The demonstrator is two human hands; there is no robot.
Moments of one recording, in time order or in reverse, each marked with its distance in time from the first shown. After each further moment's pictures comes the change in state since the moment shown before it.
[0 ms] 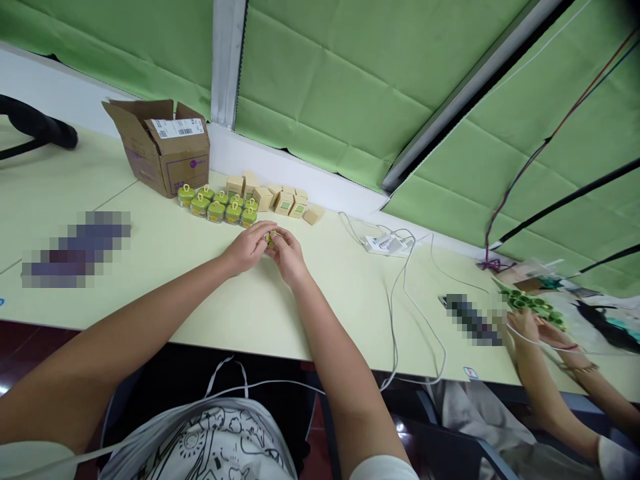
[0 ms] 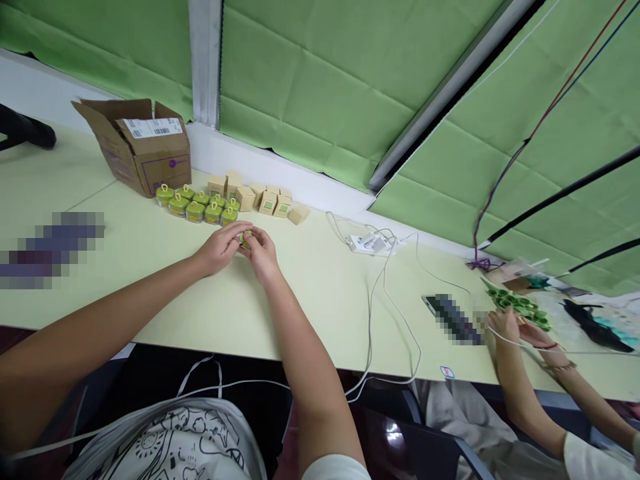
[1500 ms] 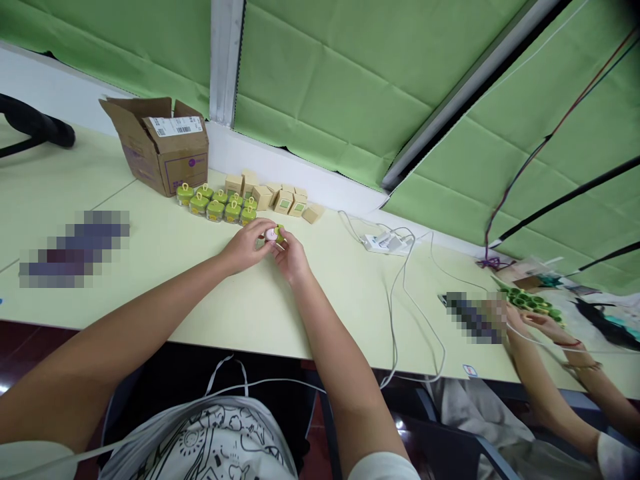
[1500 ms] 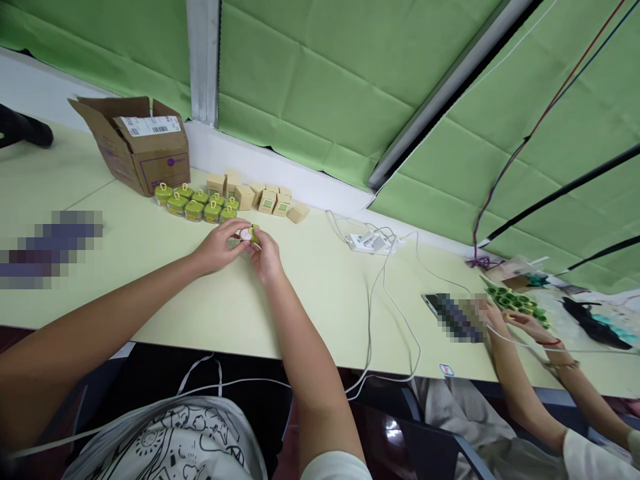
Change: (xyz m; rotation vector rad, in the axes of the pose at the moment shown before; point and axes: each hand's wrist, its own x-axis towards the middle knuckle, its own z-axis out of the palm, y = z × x) left_hand 0.002 0.007 0.000 -0.013 0.041 -0.032; right_hand 0.008 -0.001 -0.007 0.205 0.138 0.090
